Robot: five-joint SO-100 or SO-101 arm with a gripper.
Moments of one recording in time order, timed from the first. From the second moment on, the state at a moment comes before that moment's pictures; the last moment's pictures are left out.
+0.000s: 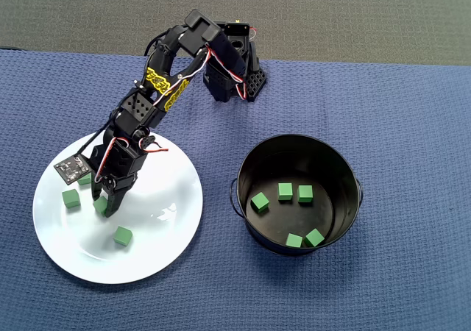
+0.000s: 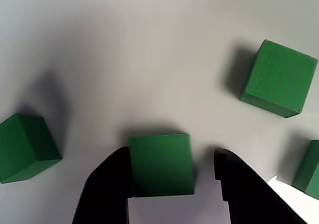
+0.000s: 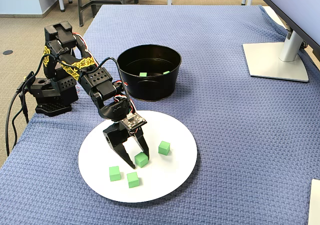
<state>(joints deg) 41.2 64.9 94.2 23.1 -83.9</state>
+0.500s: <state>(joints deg) 41.2 68.3 94.2 26.9 -75.0</state>
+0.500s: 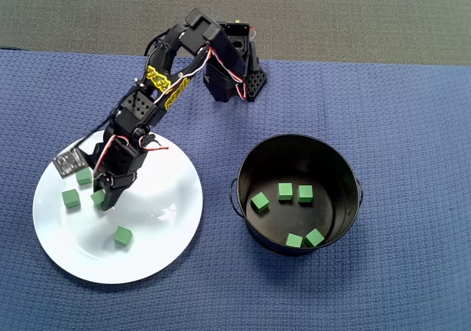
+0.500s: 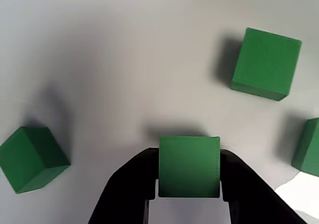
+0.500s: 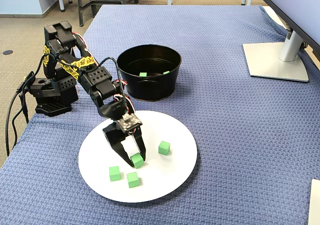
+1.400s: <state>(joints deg) -11.0 123.0 96.9 73.6 -1.8</state>
